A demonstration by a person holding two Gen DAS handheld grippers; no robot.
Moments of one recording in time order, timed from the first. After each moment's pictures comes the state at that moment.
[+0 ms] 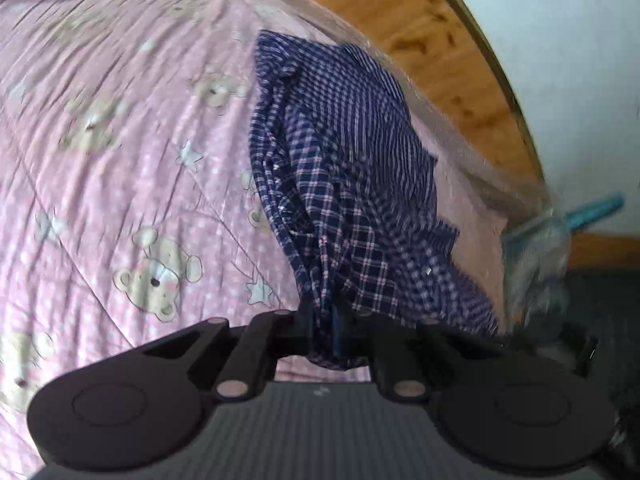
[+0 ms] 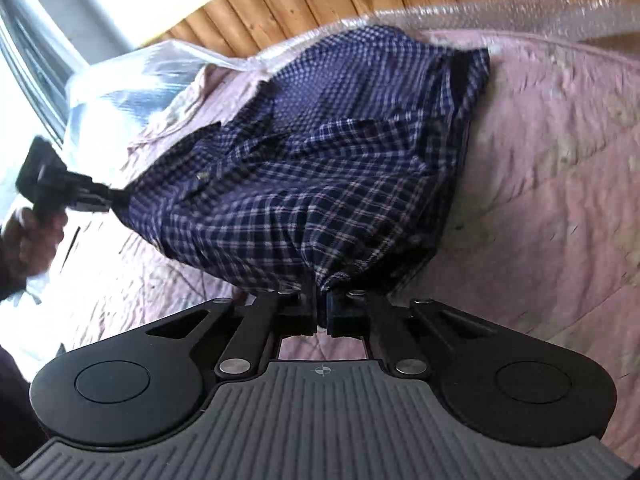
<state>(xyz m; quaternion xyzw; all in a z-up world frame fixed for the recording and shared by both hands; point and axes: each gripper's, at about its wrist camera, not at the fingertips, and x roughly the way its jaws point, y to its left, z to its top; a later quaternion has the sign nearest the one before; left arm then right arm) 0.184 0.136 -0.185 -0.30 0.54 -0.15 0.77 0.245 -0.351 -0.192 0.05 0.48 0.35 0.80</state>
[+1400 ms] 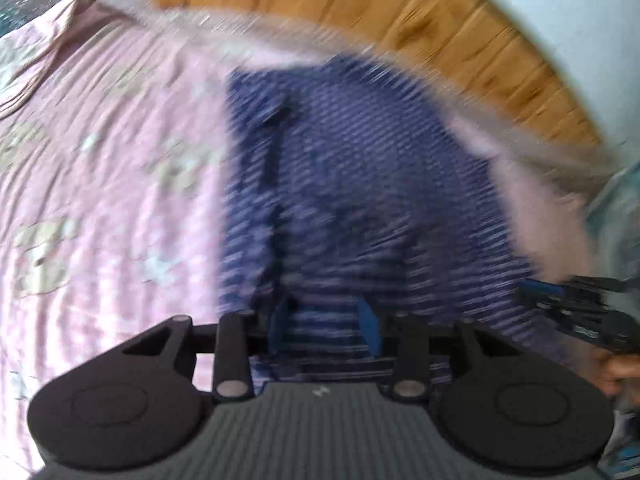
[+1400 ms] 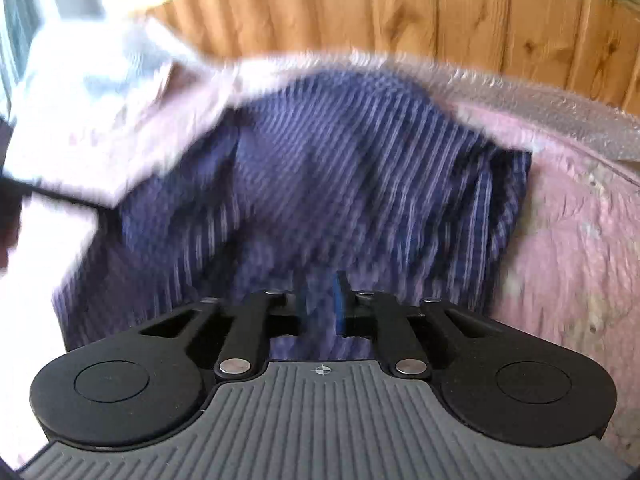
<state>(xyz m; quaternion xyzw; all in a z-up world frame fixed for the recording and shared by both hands) 0.252 0.093 -0.221 -0.16 0.51 -0.06 0.84 0.310 -0.256 -0.225 -0.10 0.45 0.26 0.85</state>
